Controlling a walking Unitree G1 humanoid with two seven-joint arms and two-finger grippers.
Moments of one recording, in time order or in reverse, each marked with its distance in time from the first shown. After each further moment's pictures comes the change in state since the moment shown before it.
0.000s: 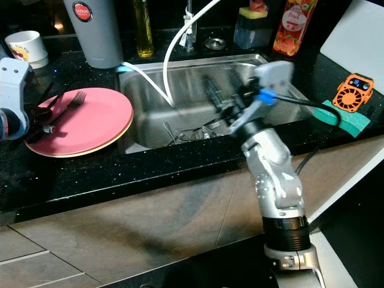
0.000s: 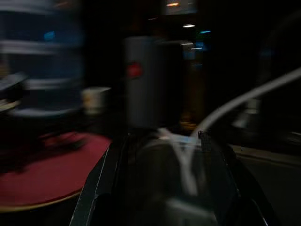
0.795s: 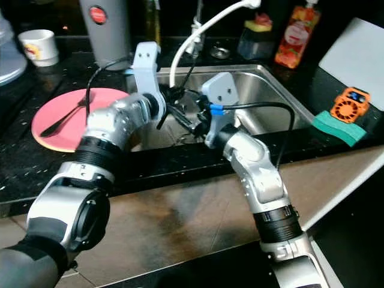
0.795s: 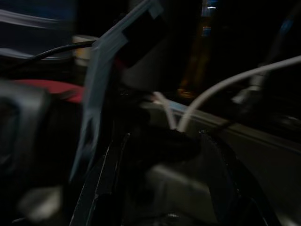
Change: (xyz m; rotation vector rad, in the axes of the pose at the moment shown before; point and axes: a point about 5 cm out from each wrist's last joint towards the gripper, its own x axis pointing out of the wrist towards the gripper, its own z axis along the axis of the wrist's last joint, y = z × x) left arm 0.057 -0.239 0.059 -0.217 -0.283 -0.565; right arm 0.010 -0.008 -0.026 -0.128 0.174 -0.022
